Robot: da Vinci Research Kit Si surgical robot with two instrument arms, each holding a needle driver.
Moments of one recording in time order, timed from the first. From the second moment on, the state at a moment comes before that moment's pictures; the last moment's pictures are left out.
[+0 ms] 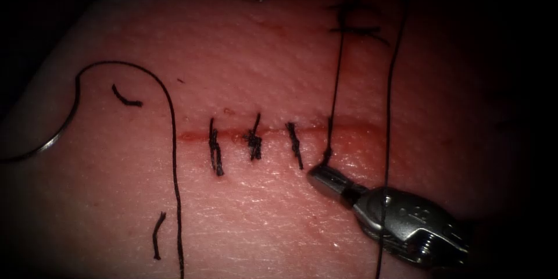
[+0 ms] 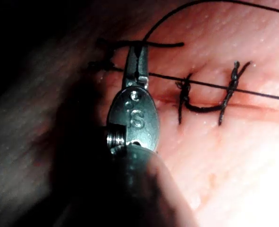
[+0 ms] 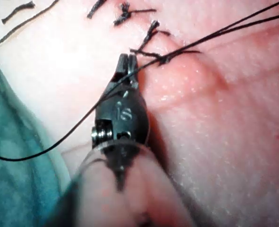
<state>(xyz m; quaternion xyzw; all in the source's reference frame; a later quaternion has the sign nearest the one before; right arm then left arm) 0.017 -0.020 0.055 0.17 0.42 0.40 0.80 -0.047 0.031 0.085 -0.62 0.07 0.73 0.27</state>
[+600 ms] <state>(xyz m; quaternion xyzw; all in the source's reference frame) 0.017 -0.019 0.054 0.16 0.43 0.41 0.79 -0.047 0.030 0.084 -0.62 0.07 0.73 0.26</state>
